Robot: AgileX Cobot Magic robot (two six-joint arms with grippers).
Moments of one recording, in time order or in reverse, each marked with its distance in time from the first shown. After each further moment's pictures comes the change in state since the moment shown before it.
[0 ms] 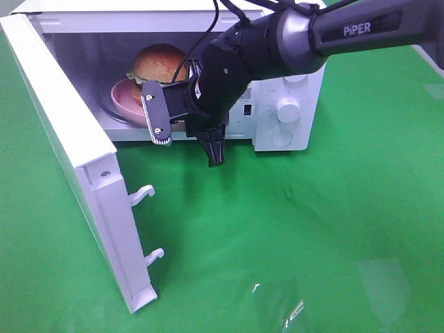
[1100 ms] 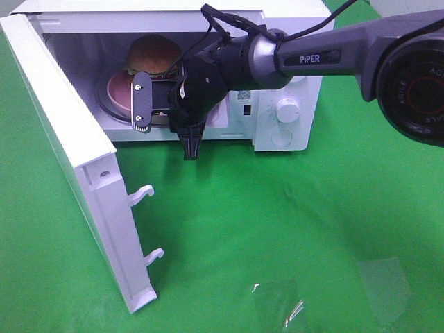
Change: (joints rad) left arm 0.000 0.000 0.000 0.000 0.000 0.000; right arm -0.011 0.196 -0.232 0.074 -0.041 0.052
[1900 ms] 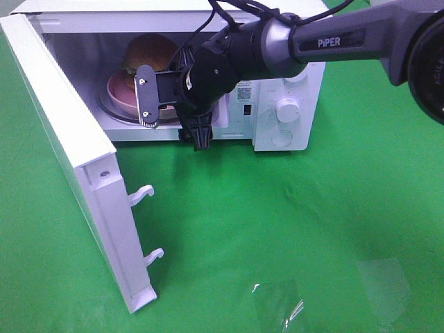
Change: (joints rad) left arm 0.000 0.000 0.000 0.000 0.000 0.000; right arm -0.002 -0.070 0.055 -0.101 -0.029 -0.009
